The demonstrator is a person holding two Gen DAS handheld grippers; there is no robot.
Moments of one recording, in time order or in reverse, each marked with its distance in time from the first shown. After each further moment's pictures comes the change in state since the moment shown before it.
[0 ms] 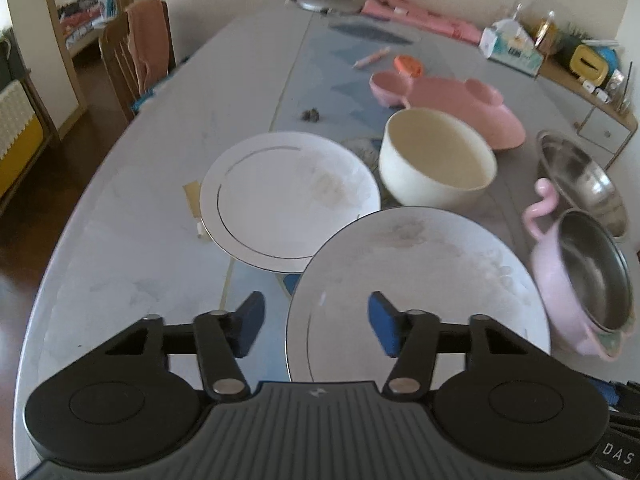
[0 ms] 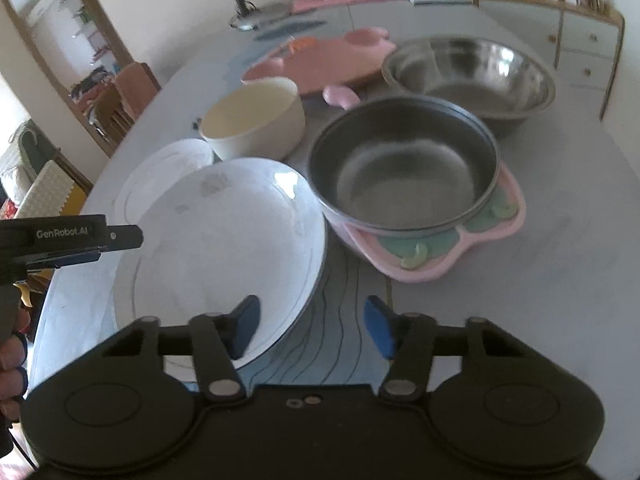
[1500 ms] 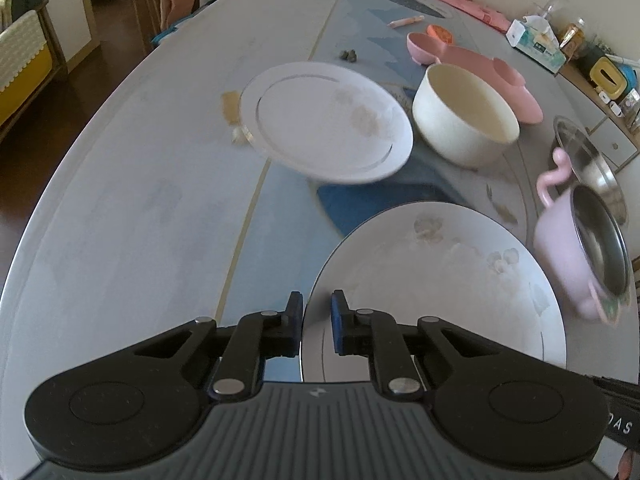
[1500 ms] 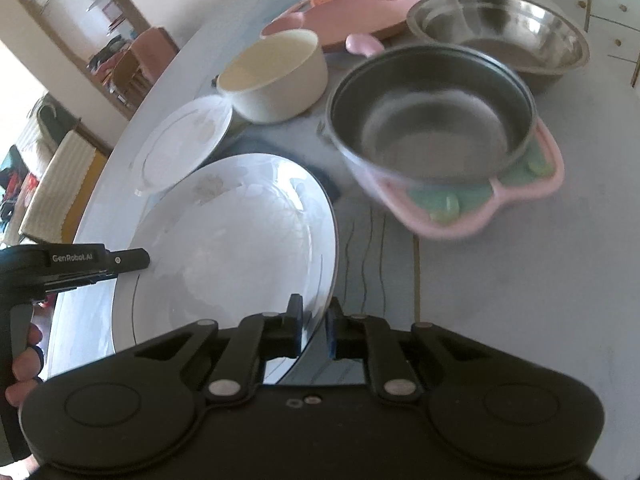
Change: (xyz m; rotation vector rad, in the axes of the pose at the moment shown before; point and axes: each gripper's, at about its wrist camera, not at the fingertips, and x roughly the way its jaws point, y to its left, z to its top) left arm -0.012 0.029 -0.042 -0.132 0.102 -0.036; right arm -0.004 -0.003 -0.007 -0.048 0.130 0.107
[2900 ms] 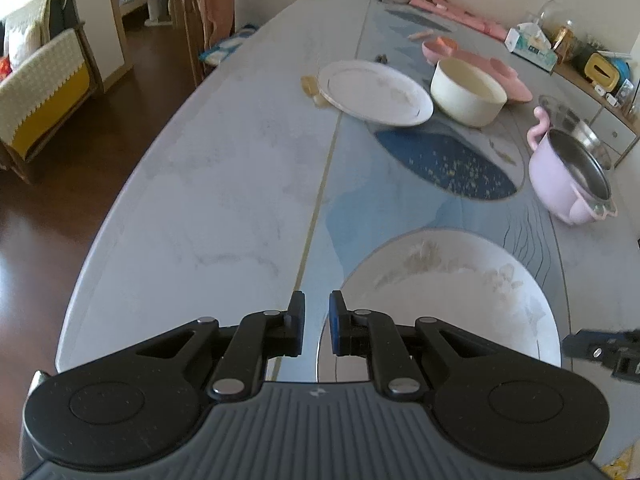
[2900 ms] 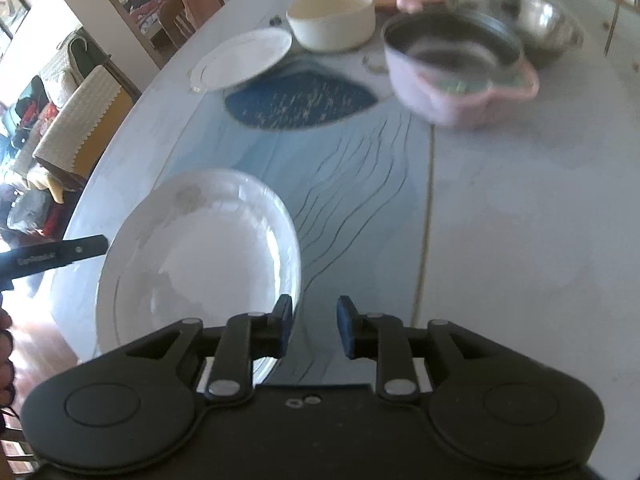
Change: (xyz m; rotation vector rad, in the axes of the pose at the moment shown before) left arm -0.089 0.041 -0.101 0.035 -0.104 0.080; right arm -0.052 0.025 -0.070 -0.178 0.039 -0.036
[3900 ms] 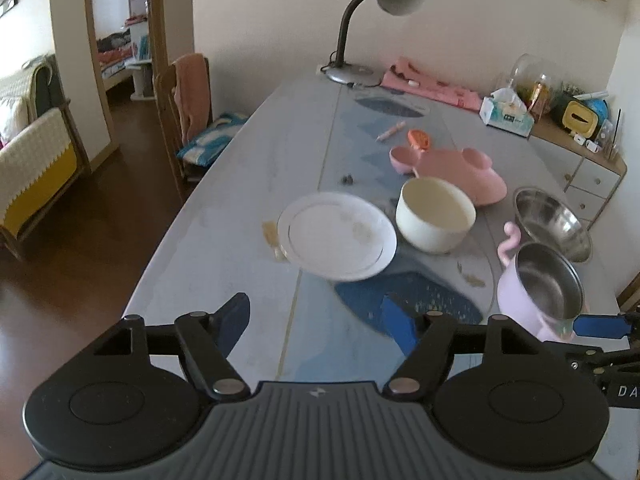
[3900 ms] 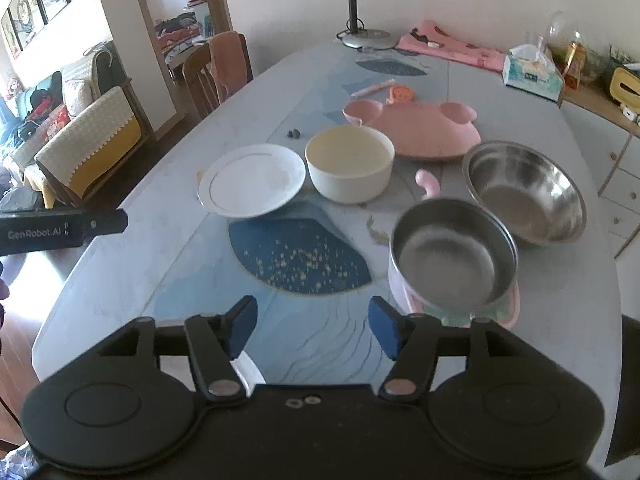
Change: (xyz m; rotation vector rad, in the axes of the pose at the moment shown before) left arm -0.020 -0.040 0.108 0.063 -0.205 -0.025; right arm -0.026 0.022 0.102 -0.182 -0.179 -0.049
